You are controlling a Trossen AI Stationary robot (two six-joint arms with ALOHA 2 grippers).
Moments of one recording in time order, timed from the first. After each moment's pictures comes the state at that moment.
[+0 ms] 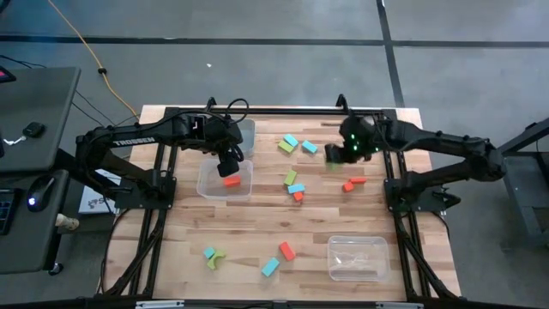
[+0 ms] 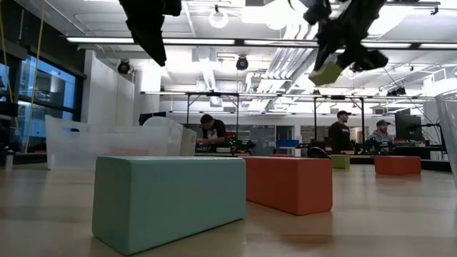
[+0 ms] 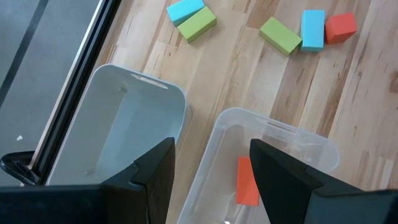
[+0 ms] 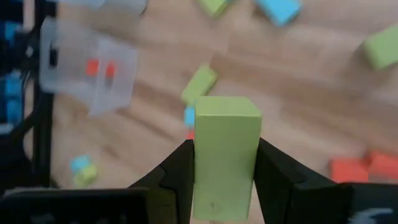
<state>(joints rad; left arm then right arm) 0.30 1.34 1.30 -1.04 -0.22 -0.08 -0.25 1.14 1.04 -0.85 -0.11 1.10</state>
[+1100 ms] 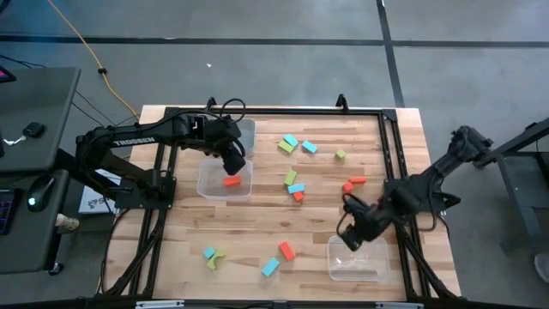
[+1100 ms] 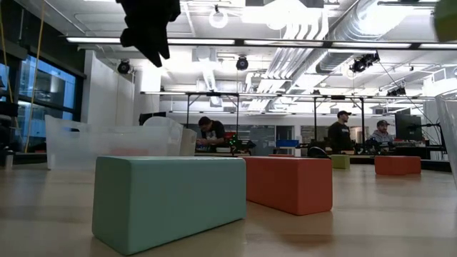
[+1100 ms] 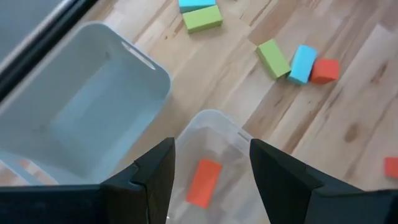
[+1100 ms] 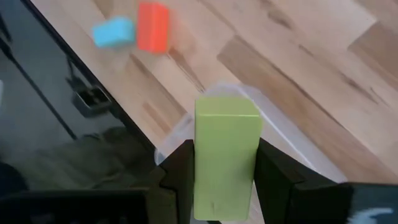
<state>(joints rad) 0.30 1.34 1.30 -1.04 -0.17 -0.44 0.64 1.25 1.04 -0.86 0.05 1.48</state>
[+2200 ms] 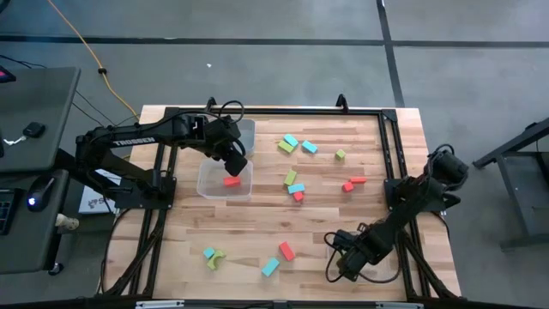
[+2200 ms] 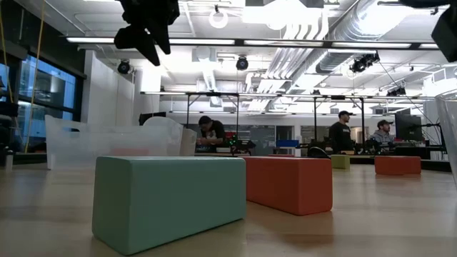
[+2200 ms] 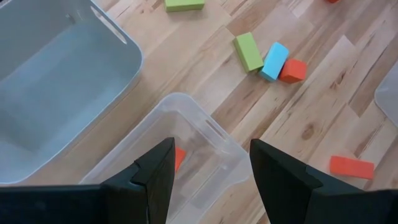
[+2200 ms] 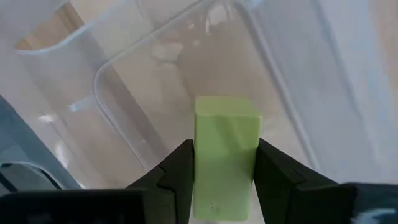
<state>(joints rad) 0.30 1.34 1.30 -1.04 -0.06 -0.58 0.77 1.68 1.04 -0.78 -0.05 1.28</state>
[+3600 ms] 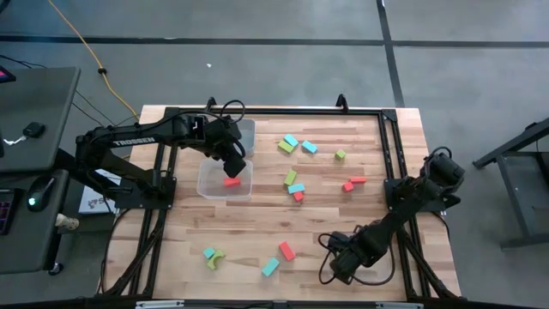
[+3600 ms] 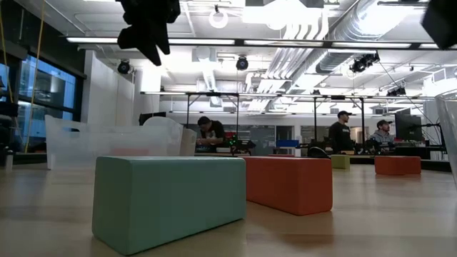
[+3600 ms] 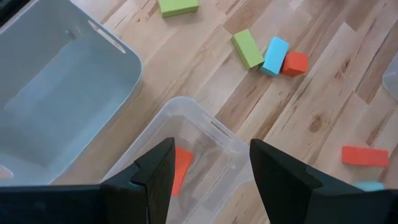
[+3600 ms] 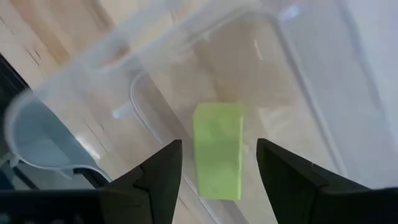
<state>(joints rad) 0.30 1.34 1.30 -1.04 -0.06 -0.48 0.74 1.72 1.16 -0.86 -0.08 1.28</state>
